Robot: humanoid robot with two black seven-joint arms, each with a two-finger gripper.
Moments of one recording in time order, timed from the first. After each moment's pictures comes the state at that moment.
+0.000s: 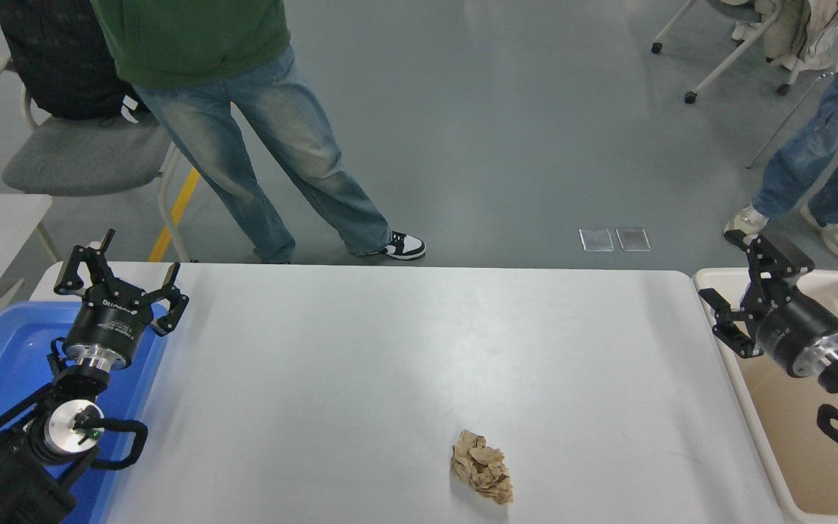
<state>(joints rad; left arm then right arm) -0.43 0.44 -0.89 -0.65 0.01 -0.51 -0.56 0.45 -0.89 0.59 1.33 -0.47 0.01 0.28</state>
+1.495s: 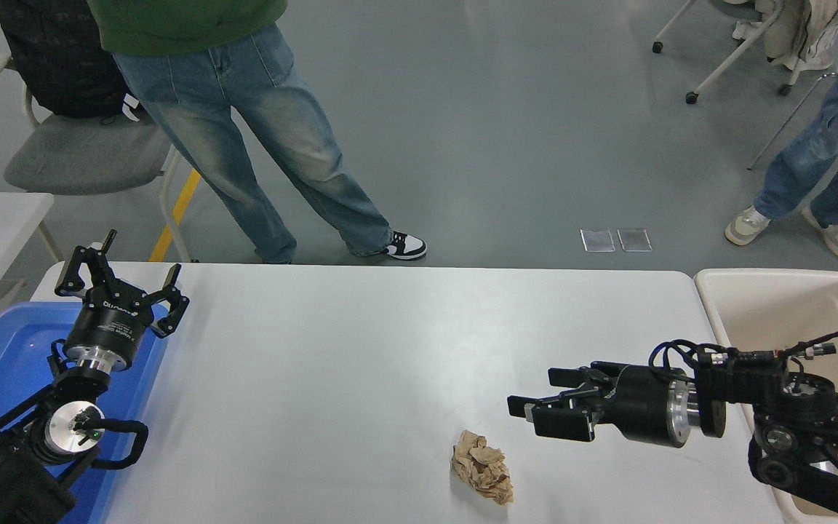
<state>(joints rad) -0.43 0.44 -0.89 -0.65 0.01 -0.51 -0.56 0.73 -0.71 0.23 1.63 -1.71 0.04 0.20</state>
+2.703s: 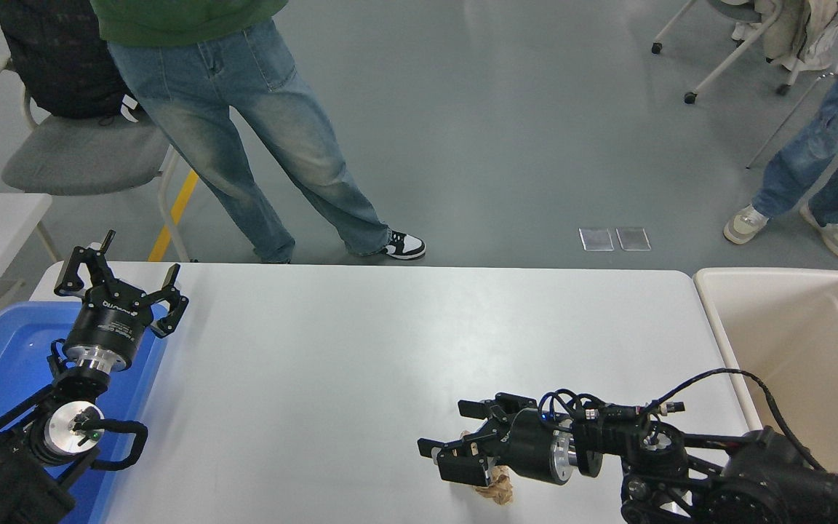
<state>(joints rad) -0.42 0.44 -0.89 -0.65 0.01 -0.51 -0.56 0.67 -0.34 0.04 1.21 -1.84 -0.29 0.21</state>
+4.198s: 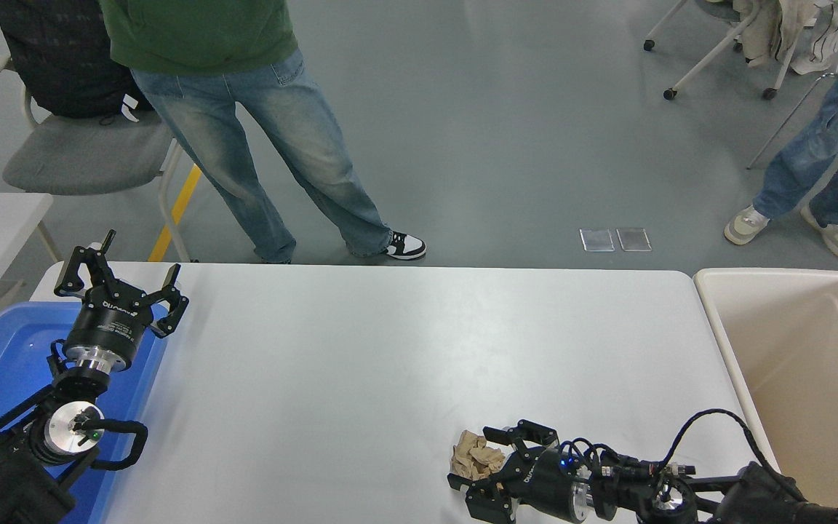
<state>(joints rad) -0.42 0.44 -0.89 -0.65 0.01 -0.51 -0.56 0.64 -0.26 -0.16 0.96 -1.87 -0.53 0.25</state>
